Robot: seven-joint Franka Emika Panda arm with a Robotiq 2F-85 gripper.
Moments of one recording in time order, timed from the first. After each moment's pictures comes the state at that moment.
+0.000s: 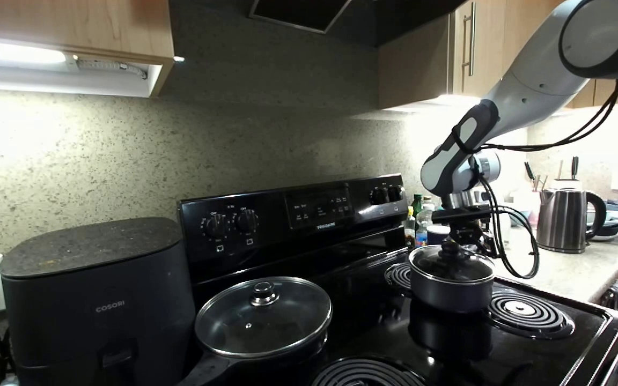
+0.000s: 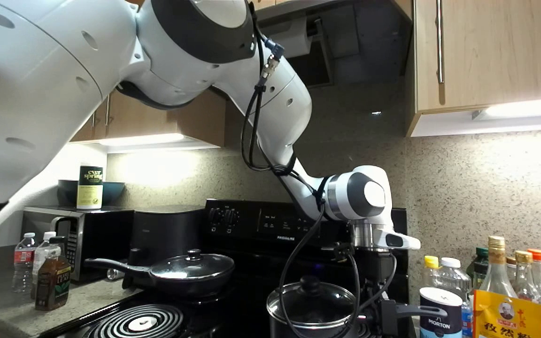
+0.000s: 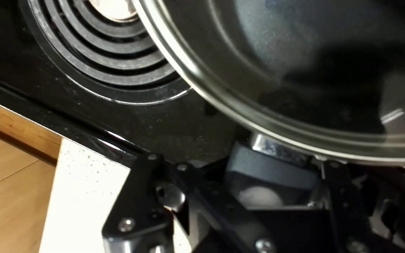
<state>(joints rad) -0.20 0.48 -0.32 -1.81 0.00 2.11 0.73</state>
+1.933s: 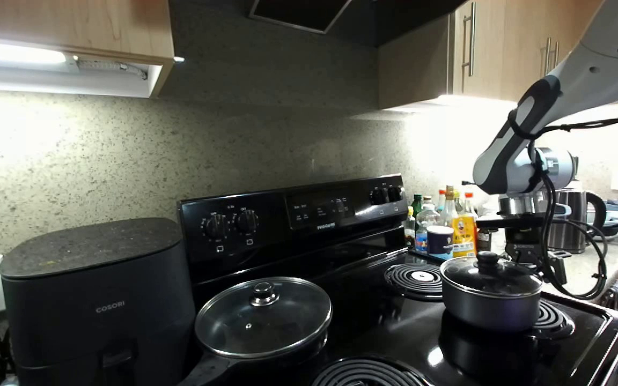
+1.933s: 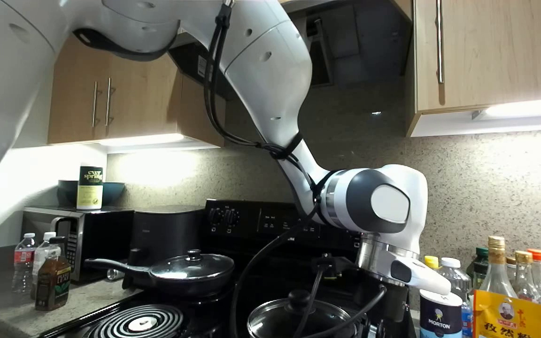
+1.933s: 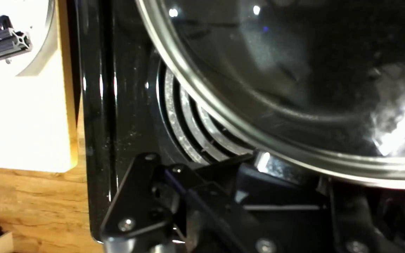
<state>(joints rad) -0.24 0.24 -0.42 -2.20 0.14 2.12 0.87</state>
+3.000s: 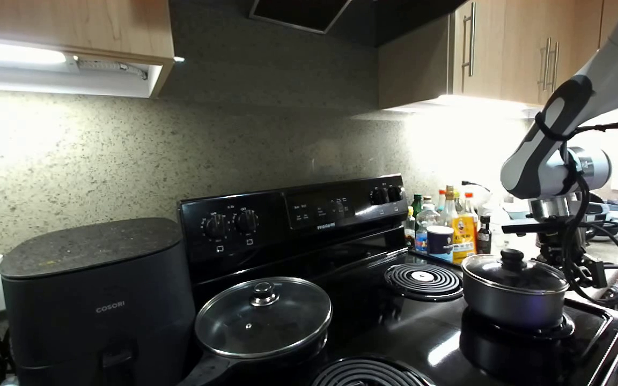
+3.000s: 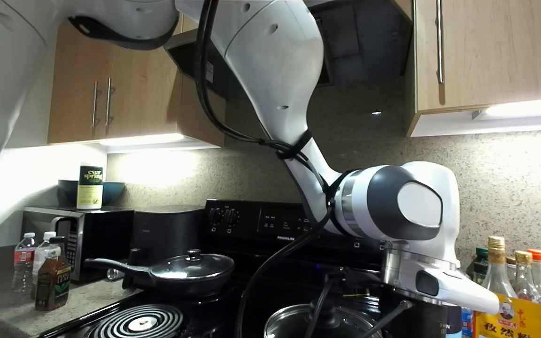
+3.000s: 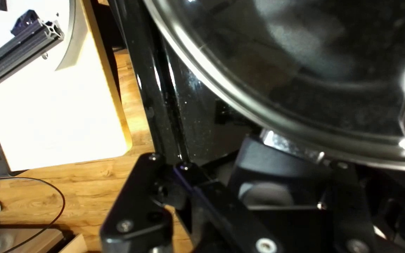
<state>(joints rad) -0.29 0.21 -0.47 -2.26 0.01 2.16 1.07</state>
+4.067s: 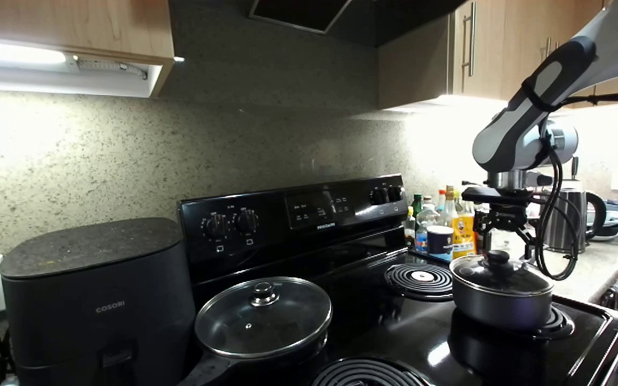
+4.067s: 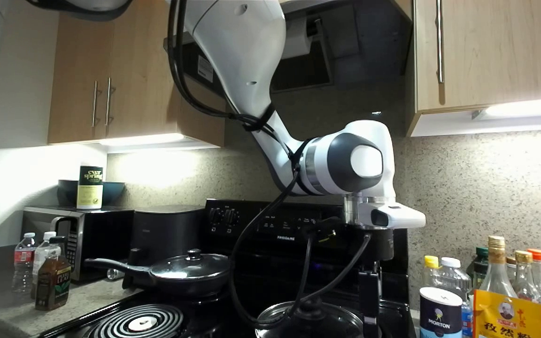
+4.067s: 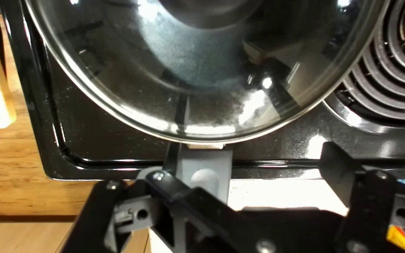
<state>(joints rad) -0.25 0.07 -0.33 -2.25 -0.02 2.33 1.05</state>
